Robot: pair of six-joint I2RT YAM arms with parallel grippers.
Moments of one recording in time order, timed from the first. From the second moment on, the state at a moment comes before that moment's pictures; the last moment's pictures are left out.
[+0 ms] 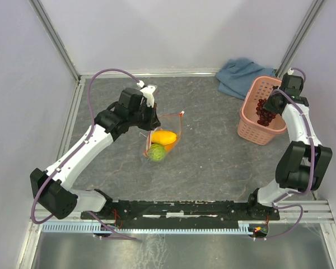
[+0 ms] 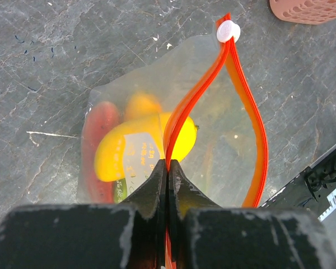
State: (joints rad) left arm -0.57 1.32 1.27 -0.63 0.17 -0.24; right arm -0.24 1.61 1.32 -0.52 0.01 0.28
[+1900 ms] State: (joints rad) left arm -0.57 1.31 1.26 -0.61 0.22 -0.24; right arm 0.51 1.24 1.25 0.03 -0.60 0.46
